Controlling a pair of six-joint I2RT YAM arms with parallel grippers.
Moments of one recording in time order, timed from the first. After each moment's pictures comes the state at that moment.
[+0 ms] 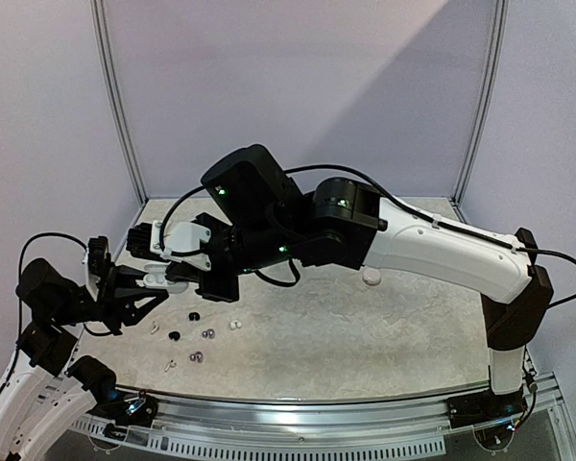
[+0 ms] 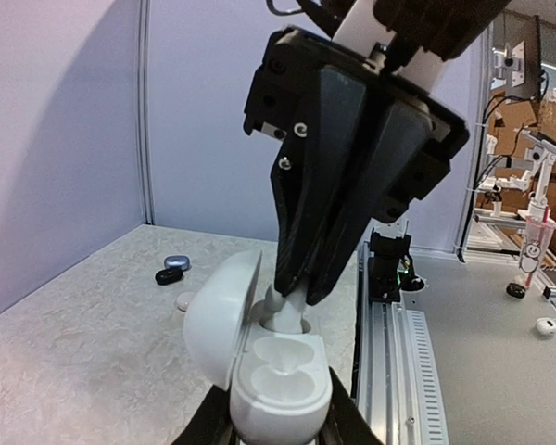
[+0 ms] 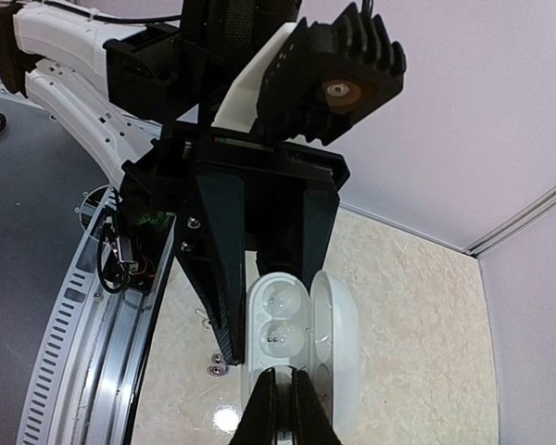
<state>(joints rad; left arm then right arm) -0.36 0.27 0.34 0.11 0.95 -0.19 1.35 2.06 2.25 -0.69 -0.07 -0.48</state>
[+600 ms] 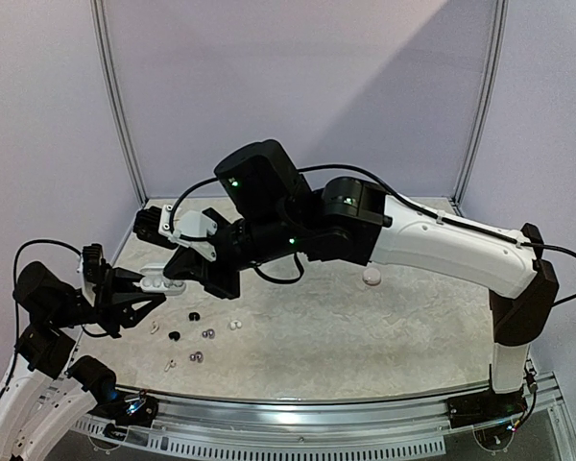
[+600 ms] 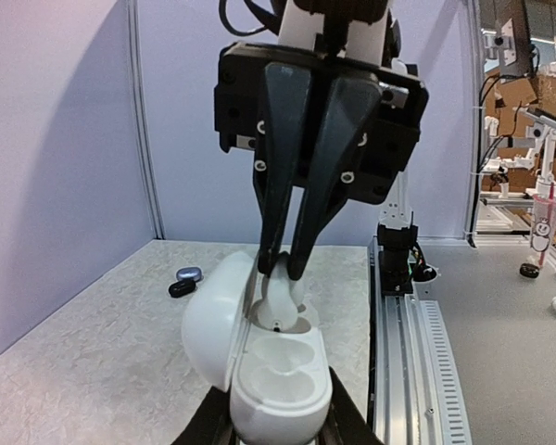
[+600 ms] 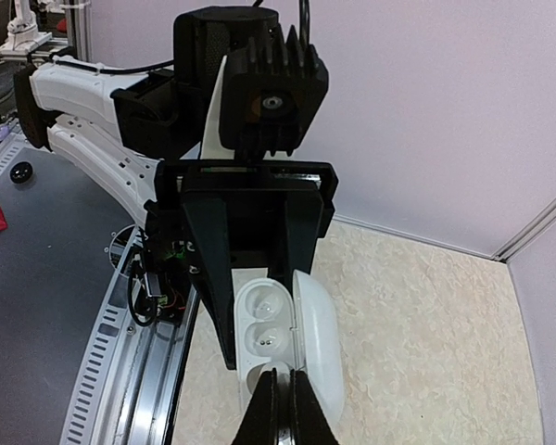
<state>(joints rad) -0.36 0.23 0.34 0.08 0.96 -0.10 1.32 2.02 2.16 -0.59 -0.19 -0.36</state>
